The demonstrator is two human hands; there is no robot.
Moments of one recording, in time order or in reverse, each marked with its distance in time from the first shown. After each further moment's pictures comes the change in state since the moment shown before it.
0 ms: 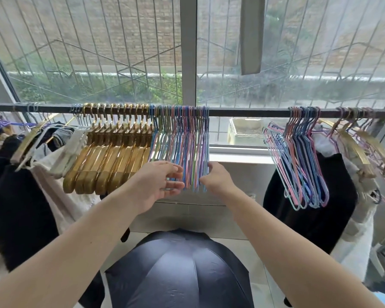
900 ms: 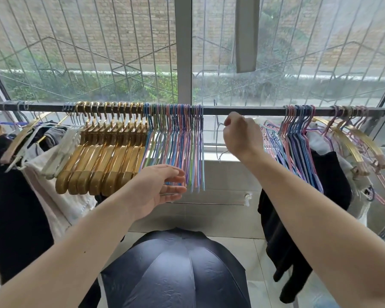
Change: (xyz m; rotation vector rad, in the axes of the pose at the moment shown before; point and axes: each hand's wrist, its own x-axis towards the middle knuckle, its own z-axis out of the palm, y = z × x) left_hand -0.008 -0.004 0.010 -0.043 -0.067 -0.025; right_hand 0.027 -0.038 -0.096 -0.464 0.534 -0.341
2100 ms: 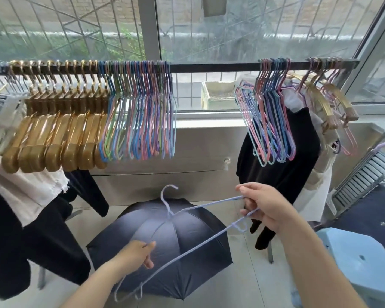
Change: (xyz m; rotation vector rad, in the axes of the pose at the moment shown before) left_hand 0.036 -0.265 -0.024 0.781 -0.144 -0.425; right_hand -0.211 0.127 -0.016 0.930 -0.538 0.991
